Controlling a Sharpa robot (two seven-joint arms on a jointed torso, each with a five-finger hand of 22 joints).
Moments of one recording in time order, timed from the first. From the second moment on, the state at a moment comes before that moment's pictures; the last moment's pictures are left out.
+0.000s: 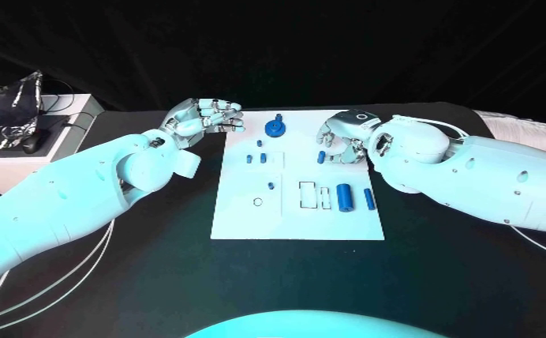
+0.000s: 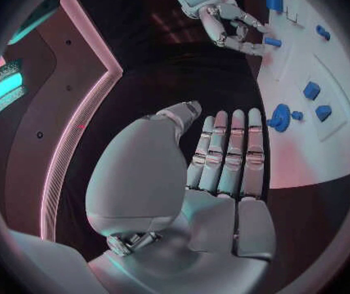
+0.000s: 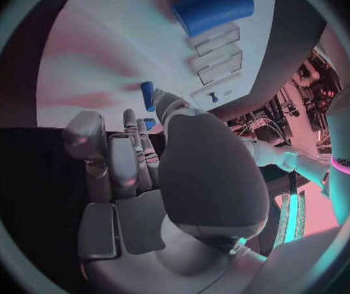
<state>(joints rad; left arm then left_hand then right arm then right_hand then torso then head) 0.93 -0.83 0.31 1.31 -0.26 0.02 0.30 1.43 -0.20 0.45 0.16 0.26 0.90 0.21 0.26 0.24 1.13 0.15 0.07 0.07 0.95 0.13 0.27 0.28 0.17 0.91 0.25 0.14 0.28 1.28 -0.70 -0.14 1.43 -1.68 -0.20 -0.16 1.47 -0.27 0.32 0.28 0.19 0.92 0.17 0.11 0.38 1.09 0.11 0.15 0.07 1.46 0.02 1.27 1.06 0.13 1.41 0.11 0.89 1.29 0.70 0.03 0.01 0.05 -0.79</state>
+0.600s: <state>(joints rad) 0.93 -0.83 0.31 1.31 -0.26 0.02 0.30 1.43 -0.20 0.45 0.16 0.26 0.90 0.21 0.26 0.24 1.13 0.15 0.07 0.07 0.95 0.13 0.27 0.28 0.17 0.91 0.25 0.14 0.28 1.26 -0.68 -0.15 1.41 -1.68 -0.21 -0.15 1.48 -0.23 0.43 0.28 0.19 1.00 0.15 0.14 0.38 1.16 0.09 0.11 0.07 1.46 0.02 1.30 1.08 0.12 1.43 0.10 0.95 1.31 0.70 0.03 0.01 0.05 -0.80</state>
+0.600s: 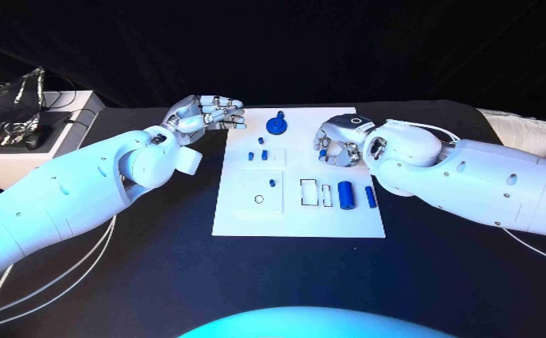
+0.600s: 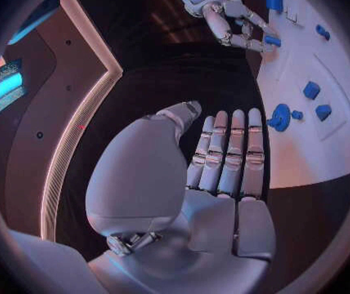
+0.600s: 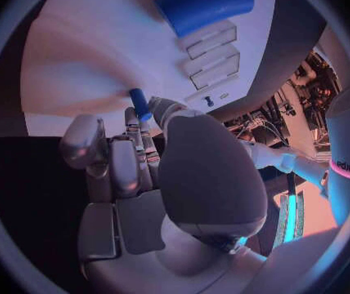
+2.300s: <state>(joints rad) 0.93 -0.82 0.31 1.28 -0.26 0.03 0.30 1.43 -0.20 0.45 0.16 0.26 0.90 0.21 0.26 0.24 1.13 0.15 0.07 0.07 0.95 0.13 0.26 0.28 0.17 0.92 0.25 0.14 0.27 1.27 -0.75 -0.12 1.58 -1.75 -0.42 -0.15 1.45 -0.16 0.59 0.17 0.05 1.06 0.13 0.23 0.45 1.24 0.12 0.07 0.09 1.47 -0.01 1.33 1.11 0.11 1.44 0.08 1.05 1.31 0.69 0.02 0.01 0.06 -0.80</state>
